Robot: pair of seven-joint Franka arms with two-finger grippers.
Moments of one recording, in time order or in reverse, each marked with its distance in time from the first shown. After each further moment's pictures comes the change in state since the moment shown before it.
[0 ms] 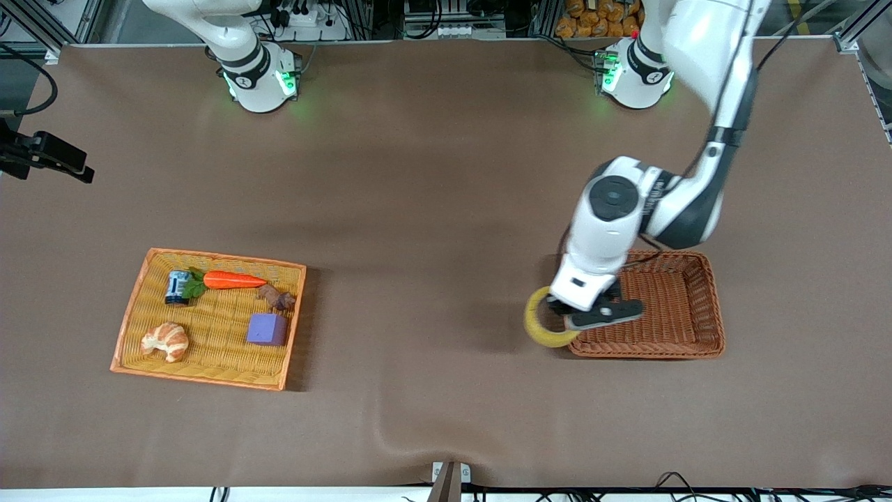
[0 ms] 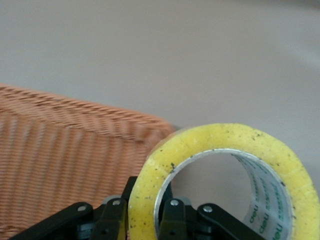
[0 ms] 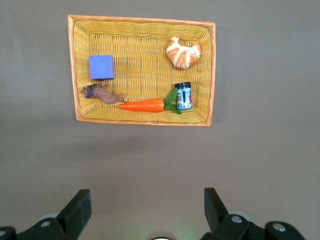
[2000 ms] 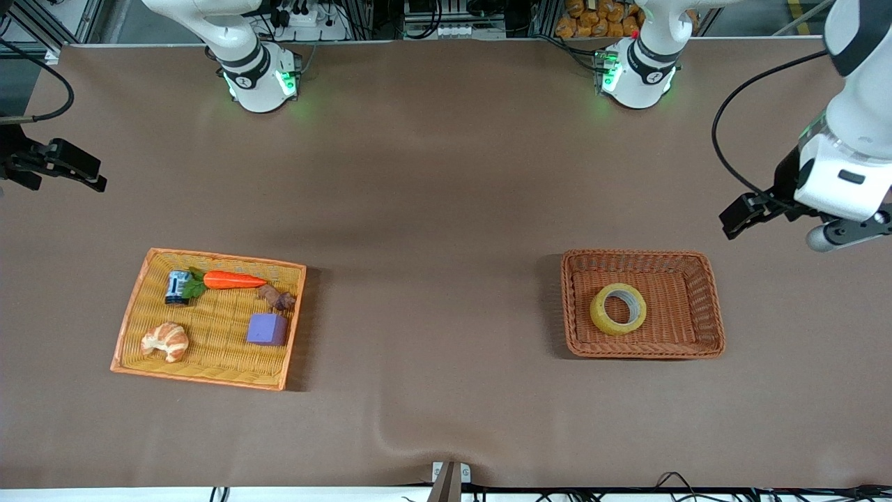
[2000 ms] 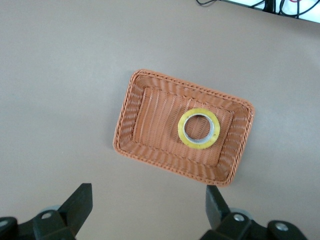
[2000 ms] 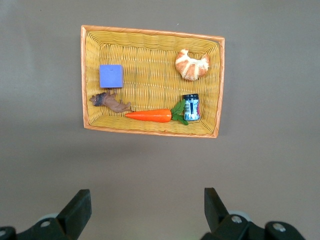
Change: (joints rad) left arm 0.339 -0.367 -0.141 0.289 -0.155 -0.774 0.295; right arm 0.015 0.006 0.019 -0.006 0.000 0.048 0.003
